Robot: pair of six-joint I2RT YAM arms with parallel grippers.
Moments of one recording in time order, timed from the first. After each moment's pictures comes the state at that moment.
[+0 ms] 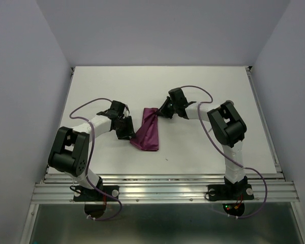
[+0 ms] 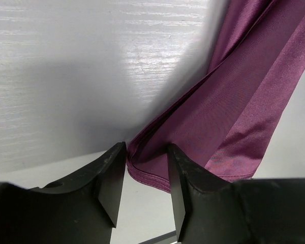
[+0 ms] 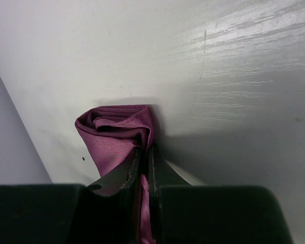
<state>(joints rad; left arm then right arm) -0.34 1.57 0.85 -0.44 0.22 -0.52 0.52 2.12 1.34 0.05 -0.16 1.06</state>
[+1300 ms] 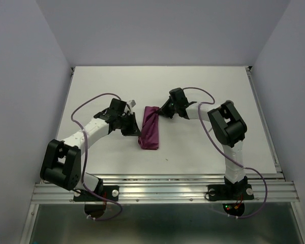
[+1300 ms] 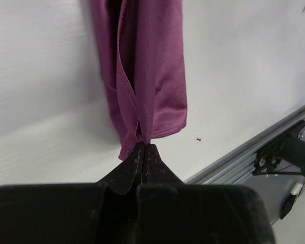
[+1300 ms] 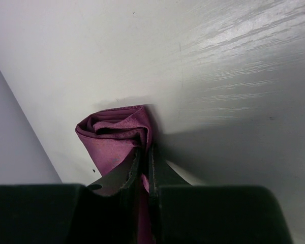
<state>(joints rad) -0.38 1.41 0.87 -0.45 0.40 -0.49 0.52 2.12 1.33 0.05 -0.13 1.16</state>
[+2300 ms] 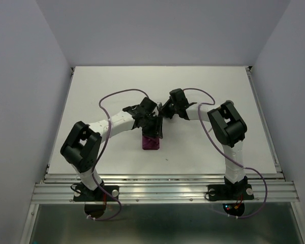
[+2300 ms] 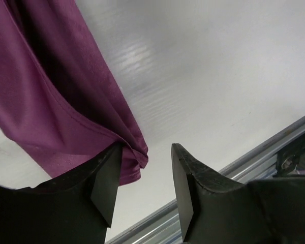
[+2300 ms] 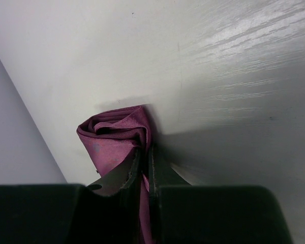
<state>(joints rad) -0.69 1.68 1.09 -0.47 0.27 -0.52 0.52 2.12 1.31 0.09 -0.13 1.18</state>
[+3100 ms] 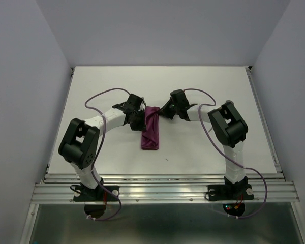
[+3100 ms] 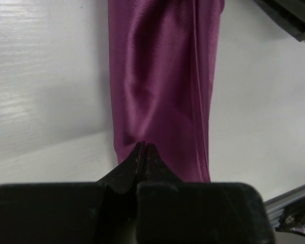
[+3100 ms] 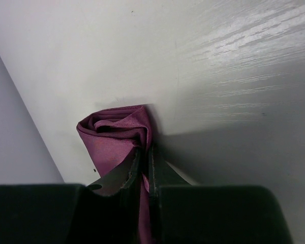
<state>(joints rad) -0.51 1.68 1.07 -0.44 0.15 -0.56 0.52 2.11 1.27 0.12 -0.12 1.17</state>
